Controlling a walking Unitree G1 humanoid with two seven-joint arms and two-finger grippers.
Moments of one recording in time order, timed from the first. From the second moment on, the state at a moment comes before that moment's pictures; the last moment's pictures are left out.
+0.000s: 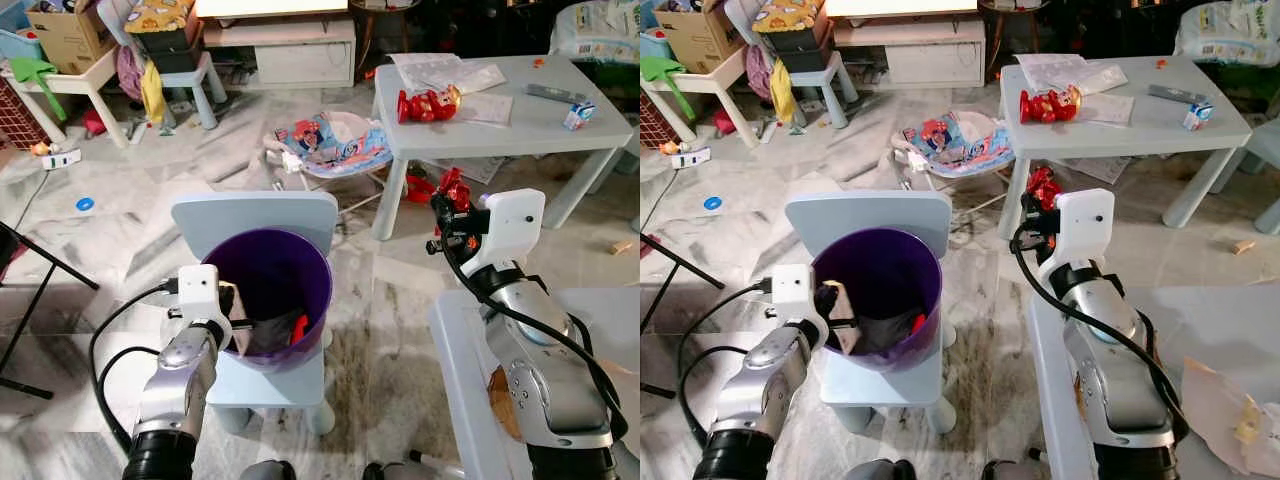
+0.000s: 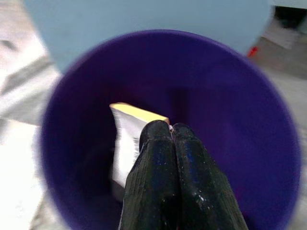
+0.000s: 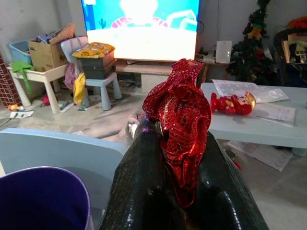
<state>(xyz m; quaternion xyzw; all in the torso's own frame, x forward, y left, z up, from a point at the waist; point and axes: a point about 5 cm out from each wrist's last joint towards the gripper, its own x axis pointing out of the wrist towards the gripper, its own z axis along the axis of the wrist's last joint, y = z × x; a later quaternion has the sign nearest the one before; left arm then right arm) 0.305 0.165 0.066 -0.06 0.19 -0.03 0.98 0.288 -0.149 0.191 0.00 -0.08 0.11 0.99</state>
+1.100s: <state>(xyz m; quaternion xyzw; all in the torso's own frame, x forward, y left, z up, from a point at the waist) 0.267 0.188 0.100 0.00 0.09 0.06 0.99 0.292 -0.141 0.185 0.02 -0.07 0.11 0.99</state>
